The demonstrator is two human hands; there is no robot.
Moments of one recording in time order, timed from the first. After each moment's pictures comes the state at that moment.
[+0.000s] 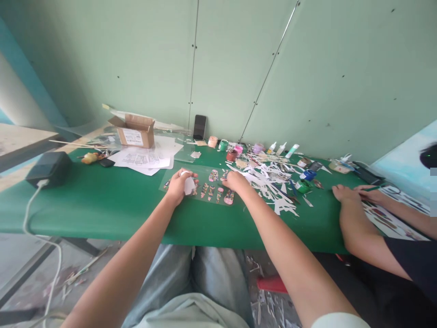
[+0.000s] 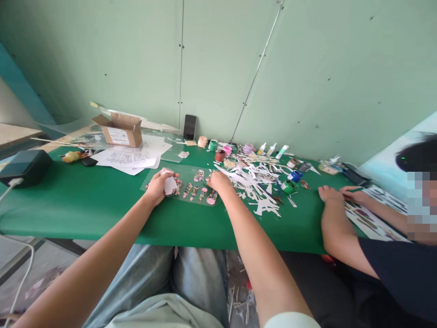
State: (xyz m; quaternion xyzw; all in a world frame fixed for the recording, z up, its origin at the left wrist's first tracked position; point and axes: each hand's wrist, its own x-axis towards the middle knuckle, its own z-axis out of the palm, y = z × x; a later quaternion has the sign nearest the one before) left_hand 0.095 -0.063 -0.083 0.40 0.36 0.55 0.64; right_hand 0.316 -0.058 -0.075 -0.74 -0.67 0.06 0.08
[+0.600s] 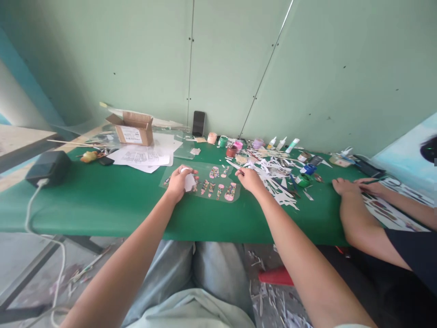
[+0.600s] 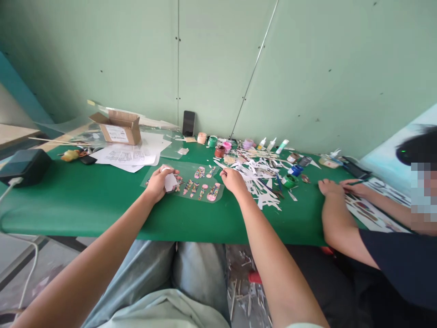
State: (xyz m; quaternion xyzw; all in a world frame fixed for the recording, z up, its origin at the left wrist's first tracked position) left_hand 0.095 -0.065 -0.081 0.40 0.36 0.55 0.64; right_hand 0.357 -0.091 -0.081 -0.74 -0.64 0.02 0.19
